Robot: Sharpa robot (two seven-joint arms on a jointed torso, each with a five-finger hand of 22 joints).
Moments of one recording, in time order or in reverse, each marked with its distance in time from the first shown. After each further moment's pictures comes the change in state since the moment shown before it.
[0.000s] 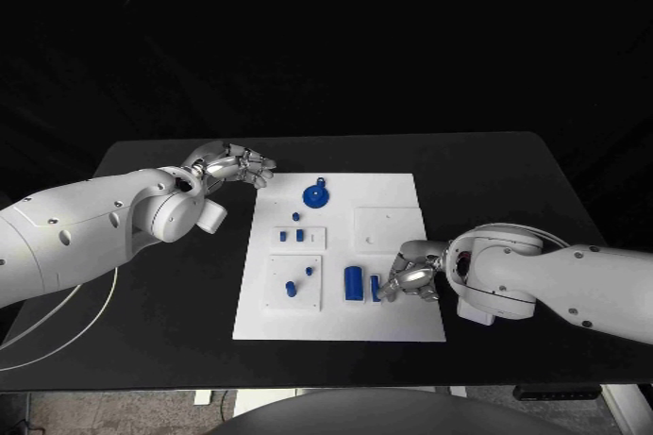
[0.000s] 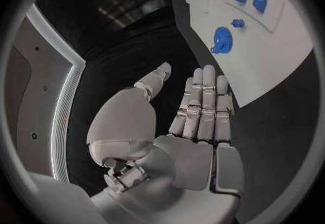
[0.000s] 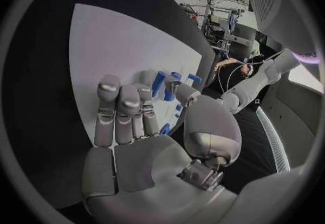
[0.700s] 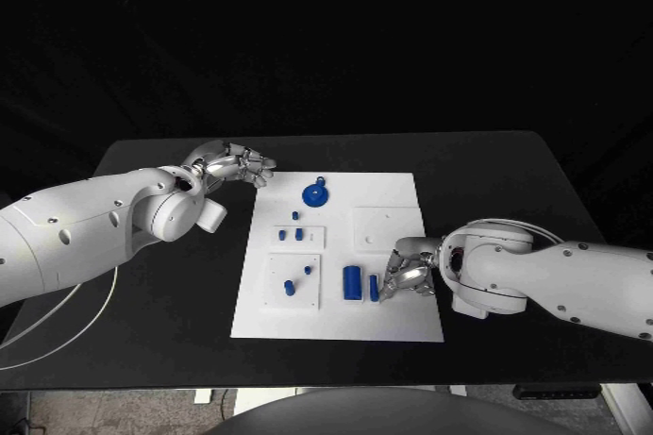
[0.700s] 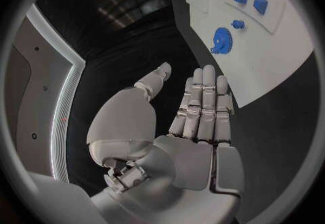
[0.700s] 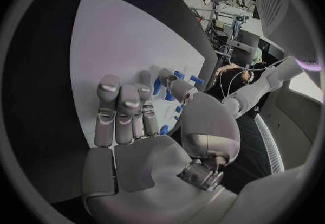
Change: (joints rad) left arm 0.000 0.000 -0.001 0.000 -0.001 0.001 -0.001; left_hand 0.000 0.000 0.000 0.000 0.000 0.000 0.000 0.000 0.000 0.000 0.000 0.000 0.000 0.000 0.000 0.000 0.002 0.000 0.000 0.000 0.000 0.001; right arm 0.002 0.032 0.002 -0.023 -0.050 0.018 0.000; right_hand 0.055 0.034 -0.043 -0.100 0.001 0.000 0.000 0.009 0.002 0.000 0.000 0.000 0.001 0.000 0.000 0.001 0.000 0.000 0.000 0.000 0.005 0.000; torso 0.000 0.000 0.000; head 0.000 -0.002
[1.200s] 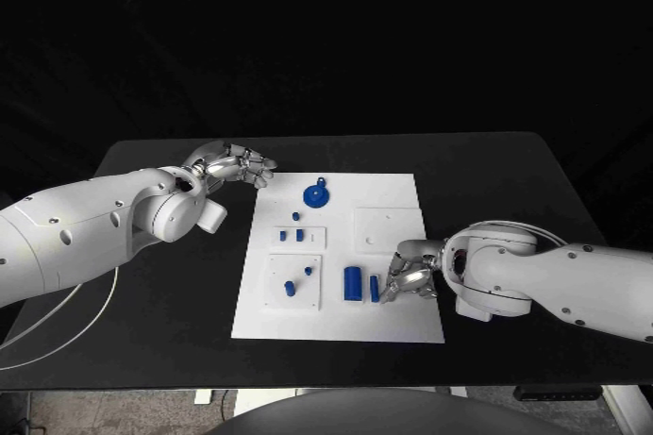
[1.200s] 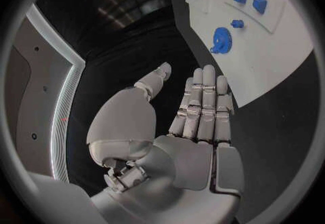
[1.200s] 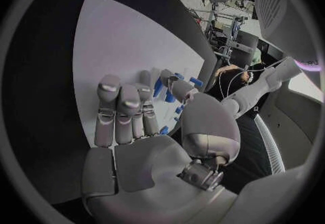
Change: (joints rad) left arm 0.000 0.000 0.000 -0.001 0.000 0.001 0.000; left_hand 0.000 0.000 0.000 0.000 0.000 0.000 0.000 0.000 0.000 0.000 0.000 0.000 0.000 0.000 0.000 0.000 0.001 0.000 0.000 0.000 -0.004 0.000; right arm -0.001 -0.014 -0.001 0.008 0.006 0.014 0.011; right_hand -0.011 -0.011 -0.017 0.012 0.015 0.000 0.000 0.002 -0.007 0.000 0.000 0.000 0.000 0.000 0.000 0.000 0.000 0.000 -0.002 0.002 0.000 0.000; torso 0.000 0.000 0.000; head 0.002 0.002
